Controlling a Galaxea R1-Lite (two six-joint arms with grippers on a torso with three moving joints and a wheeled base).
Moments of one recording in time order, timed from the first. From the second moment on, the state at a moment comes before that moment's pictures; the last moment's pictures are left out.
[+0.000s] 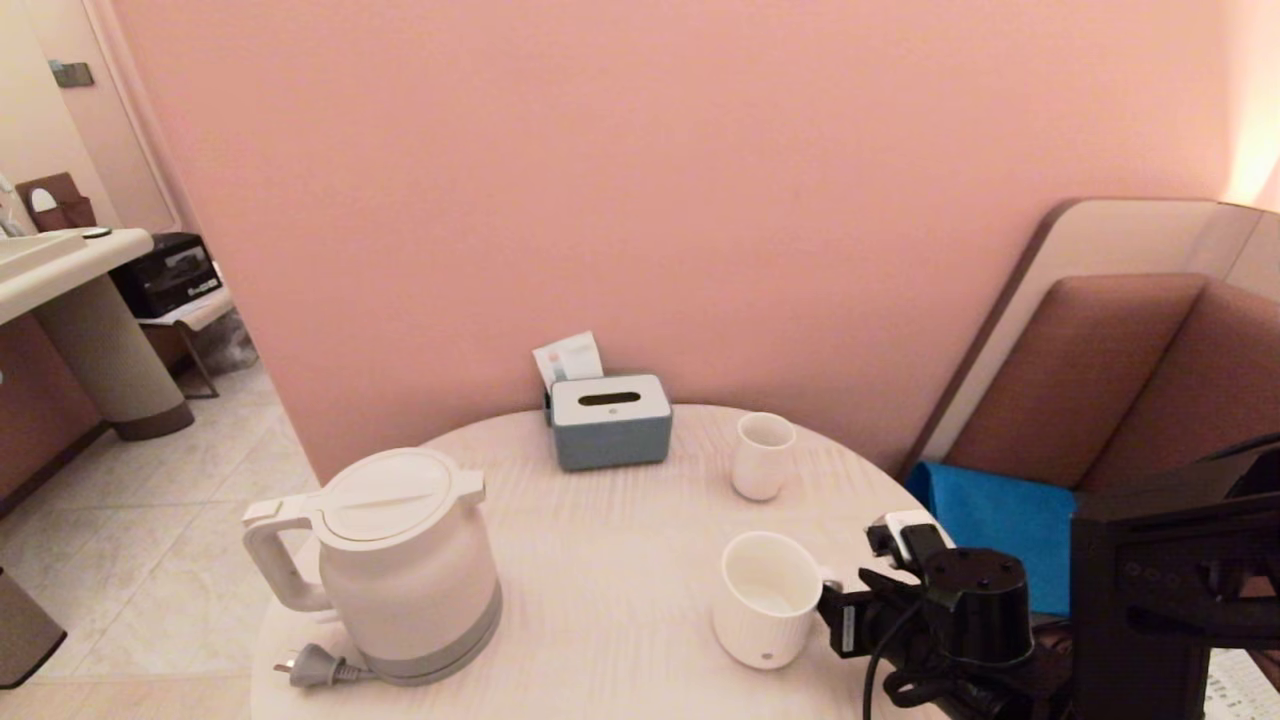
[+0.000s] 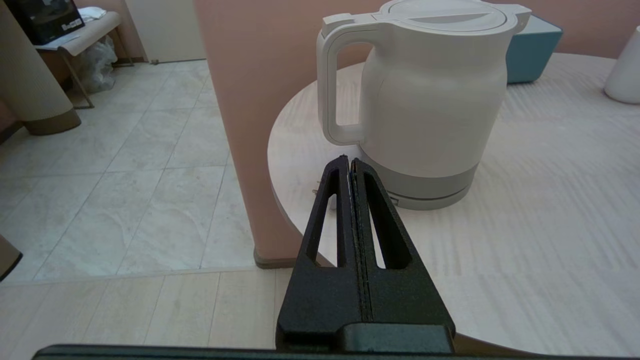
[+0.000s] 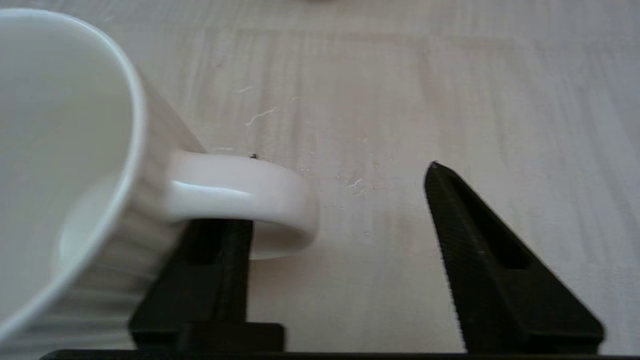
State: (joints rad) left arm 0.02 0.00 0.00 -0.02 0.00 0.00; right arm 0.47 2.19 -0.23 -1.52 -0.27 0.19
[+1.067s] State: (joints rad) left arm 0.01 0.00 0.00 -0.02 0.00 0.00; right arm 0.48 1.95 -0.01 -1.51 -0.34 0.18
